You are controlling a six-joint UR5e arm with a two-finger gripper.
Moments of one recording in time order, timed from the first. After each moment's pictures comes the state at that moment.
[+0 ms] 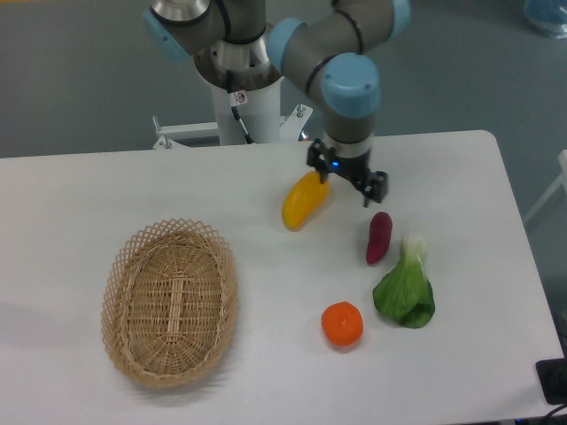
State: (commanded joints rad) arm 2.64 -1.79 -1.83 -0.98 1.65 1.27
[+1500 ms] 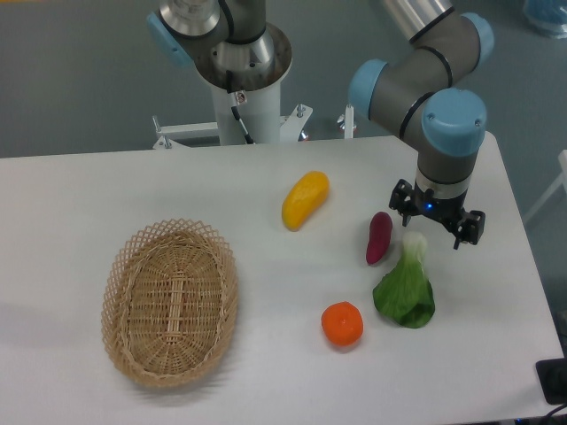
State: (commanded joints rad) arm 2.71 -1.95 -1.63 -1.00 1.64 1.35
